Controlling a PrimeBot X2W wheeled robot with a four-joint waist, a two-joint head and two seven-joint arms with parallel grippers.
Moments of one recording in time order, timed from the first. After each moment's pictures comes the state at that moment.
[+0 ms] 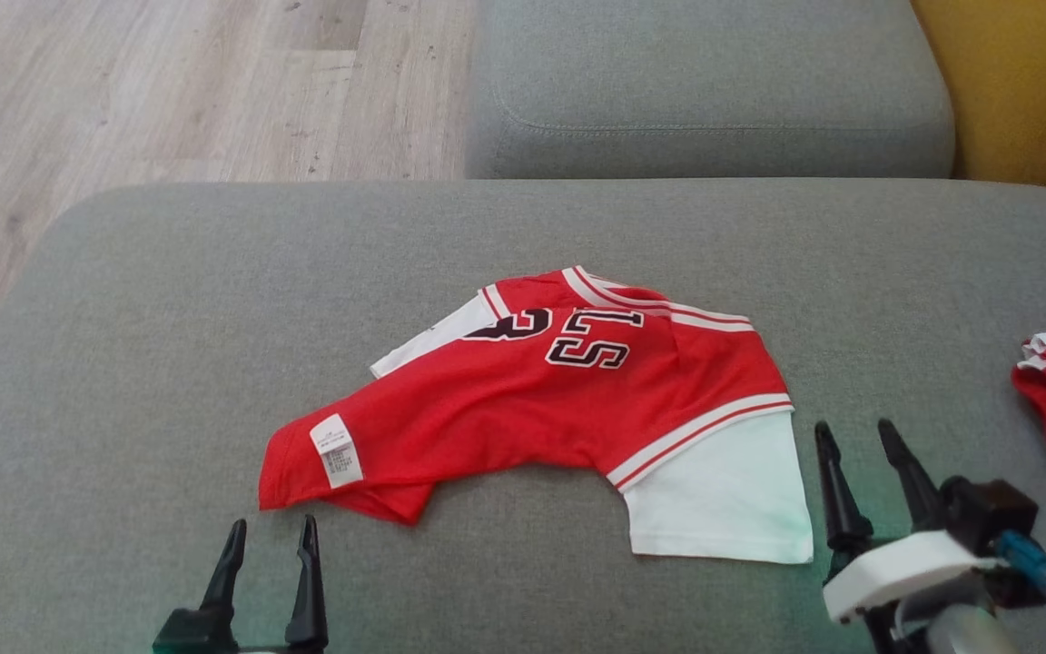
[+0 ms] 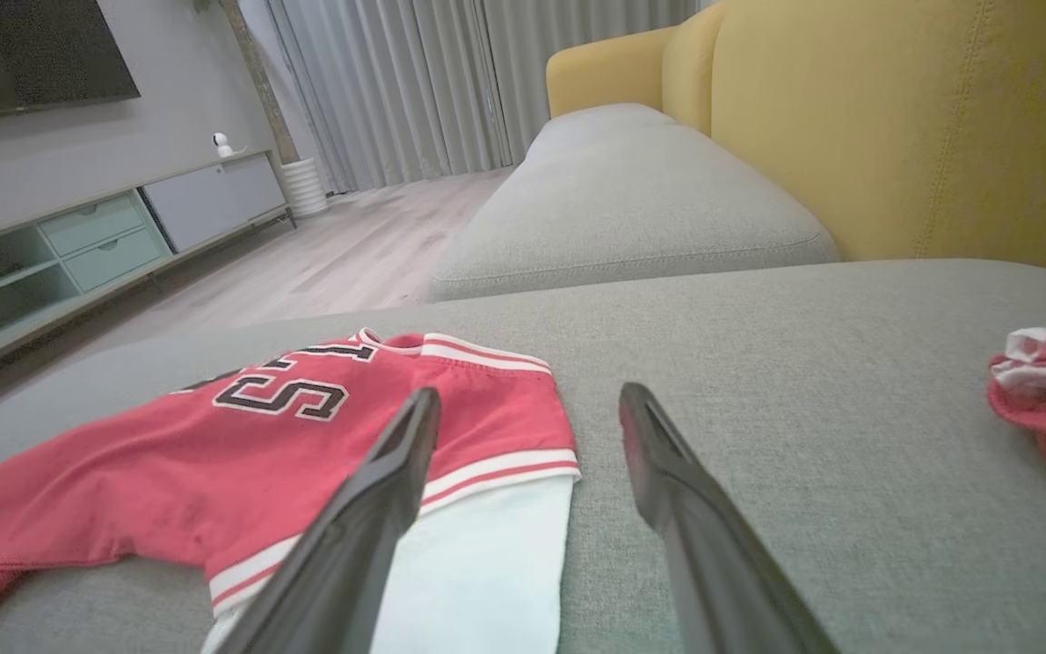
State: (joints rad) left arm 0.09 0.05 -0.10 0.37 -0.16 -0.03 -0.26; right arm -0.05 -0.11 0.09 0.46 0.25 0.13 -0.25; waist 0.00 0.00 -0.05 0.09
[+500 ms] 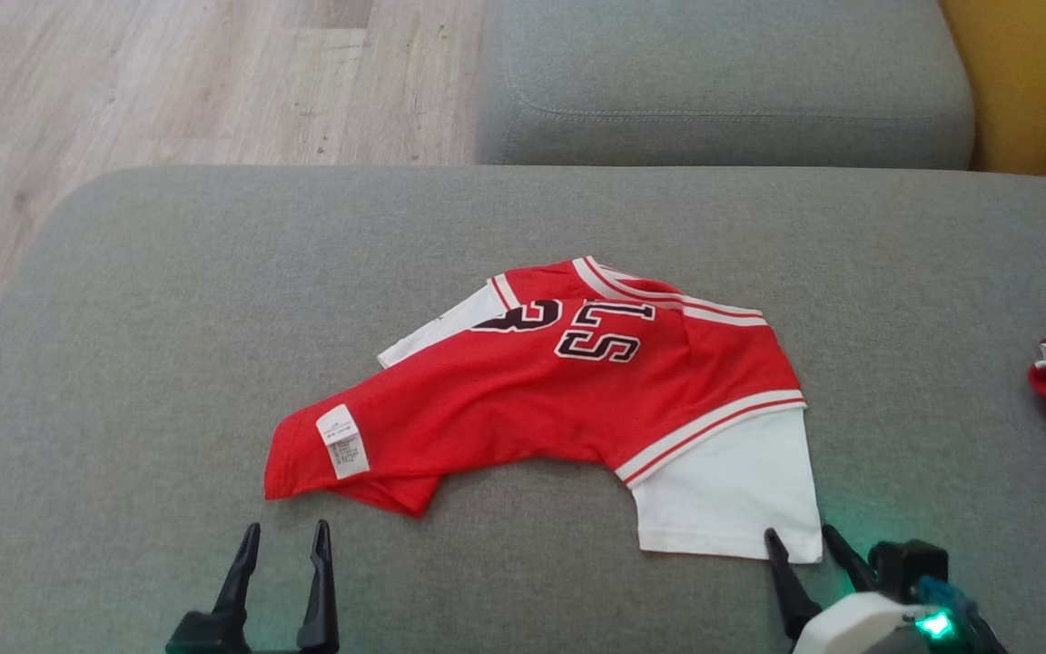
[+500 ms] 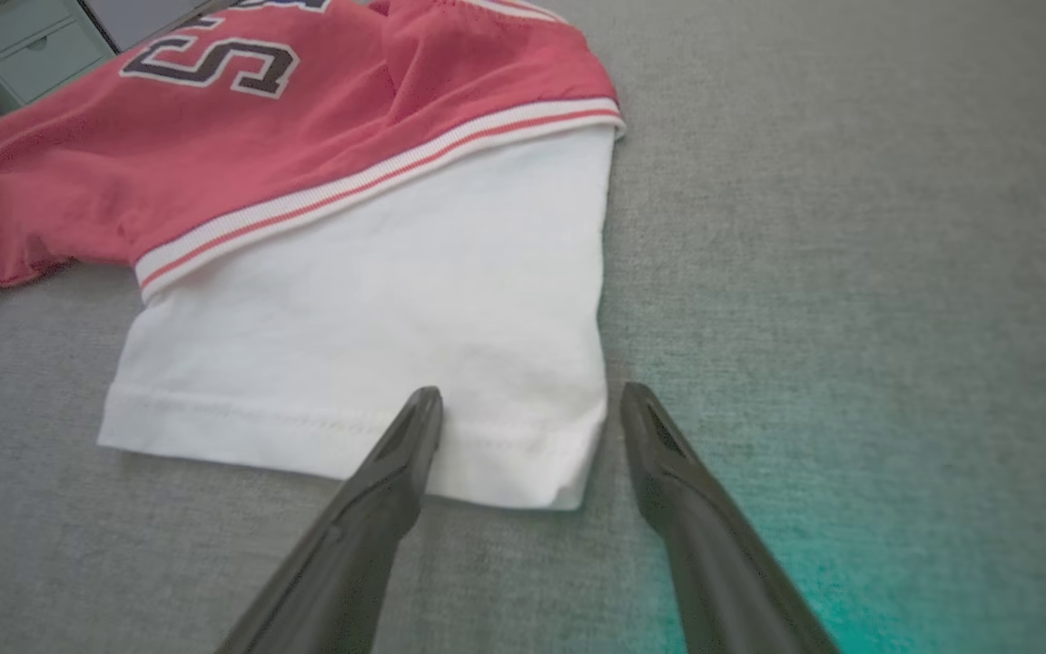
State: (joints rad) left arm 0.09 0.05 -0.13 0.37 -0.16 -0.03 -0.26; right arm -0.08 -0.07 0.16 0.78 0.22 0.13 -0.24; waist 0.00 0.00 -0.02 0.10
